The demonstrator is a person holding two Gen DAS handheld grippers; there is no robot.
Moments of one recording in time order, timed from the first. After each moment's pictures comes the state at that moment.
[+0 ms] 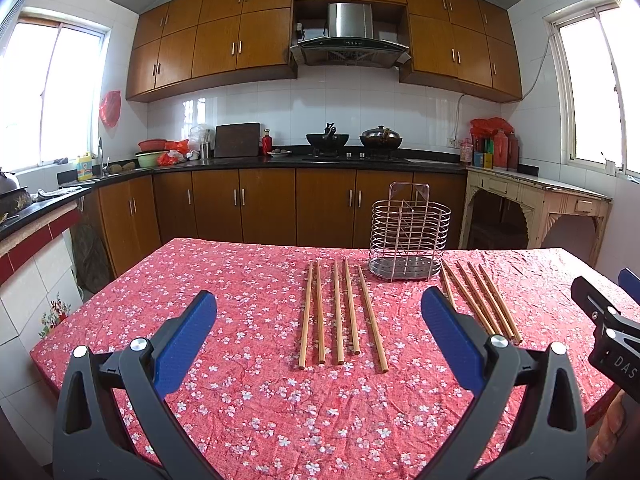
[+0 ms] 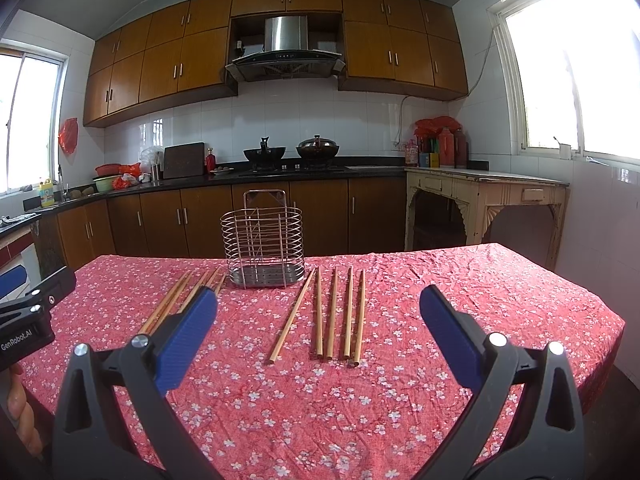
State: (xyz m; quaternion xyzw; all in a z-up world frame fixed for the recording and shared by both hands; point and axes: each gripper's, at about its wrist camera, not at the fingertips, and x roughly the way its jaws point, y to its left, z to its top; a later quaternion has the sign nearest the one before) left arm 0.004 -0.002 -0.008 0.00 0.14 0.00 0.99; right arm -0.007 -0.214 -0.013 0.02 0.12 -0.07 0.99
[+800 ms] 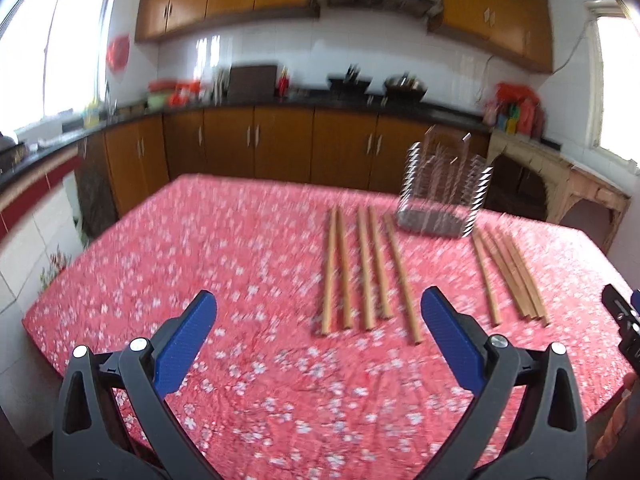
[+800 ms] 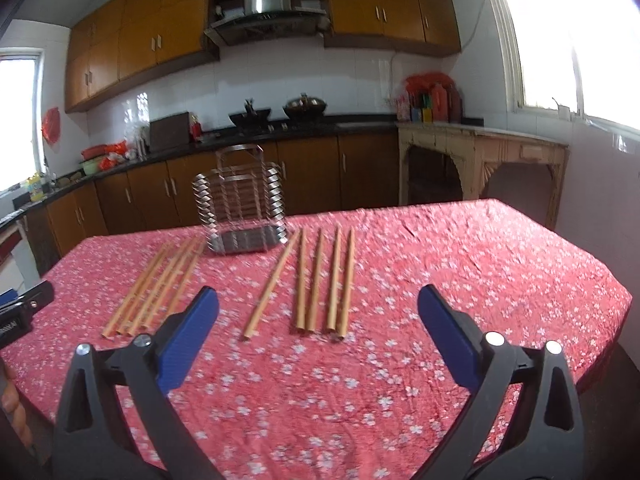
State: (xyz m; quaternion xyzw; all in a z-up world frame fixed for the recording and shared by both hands) left arm 0.059 0.032 -0.039 -0.03 0.27 0.03 0.96; right arm 0.032 -0.242 -0.036 0.05 0.21 -0.09 0.97
